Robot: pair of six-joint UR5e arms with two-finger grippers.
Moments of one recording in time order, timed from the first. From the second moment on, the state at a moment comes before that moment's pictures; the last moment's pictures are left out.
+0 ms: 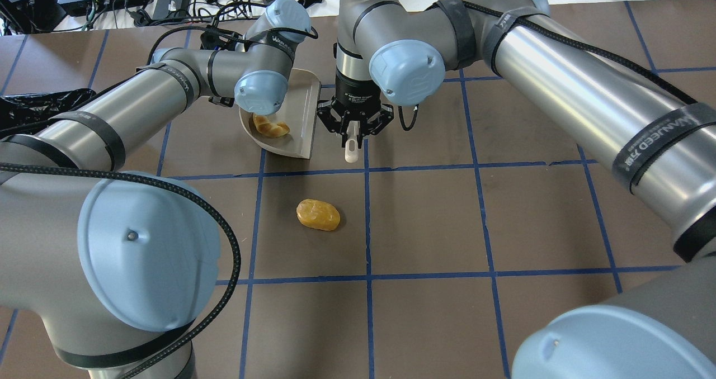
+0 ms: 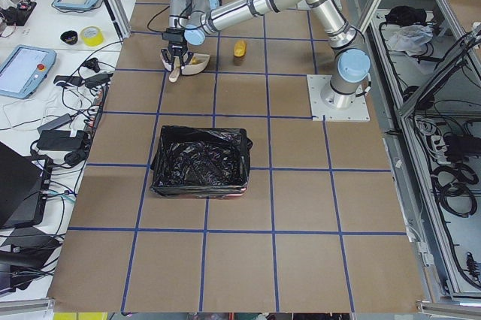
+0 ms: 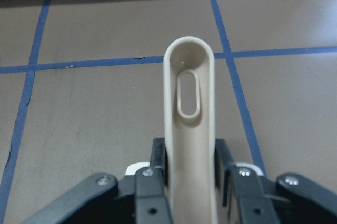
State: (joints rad) left arm -1.72 -2.29 -1.39 -1.04 2.35 -1.64; right arm 1.91 -1.08 1.38 -1.75 -1.35 0.34
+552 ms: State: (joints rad) left arm -1.72 -2.29 -1.39 -1.04 2.35 -1.64; right arm 1.85 -1.08 1.40 -1.76 -1.16 0.16
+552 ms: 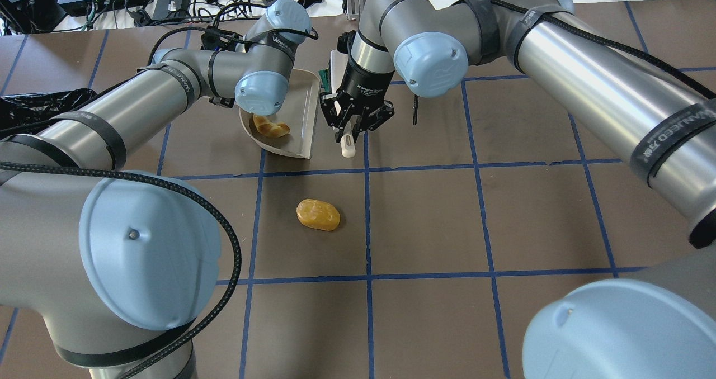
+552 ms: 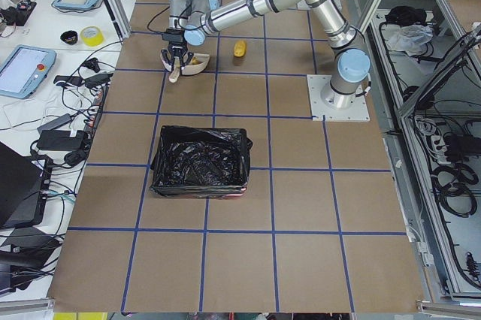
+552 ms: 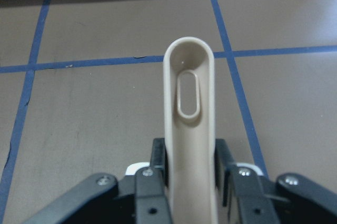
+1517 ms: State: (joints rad) left arm -1.72 -2.29 -1.39 -1.04 2.35 -1.64; right arm 1.81 -1.07 1.51 -1.82 -0.90 0.06
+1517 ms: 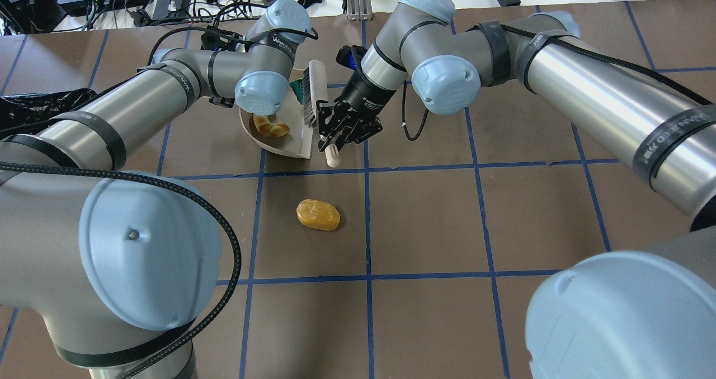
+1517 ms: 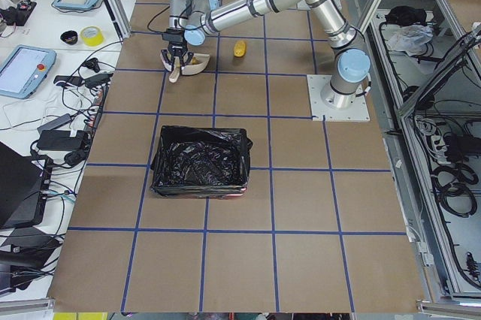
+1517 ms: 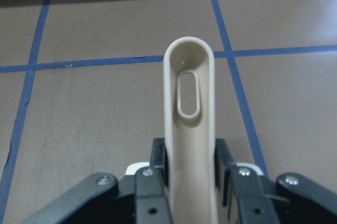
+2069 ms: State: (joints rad) left arm -1.72 -2.29 -1.39 -1.04 2.35 -1.64; right arm 1.80 -1.07 1.57 -1.82 -0.73 0.28
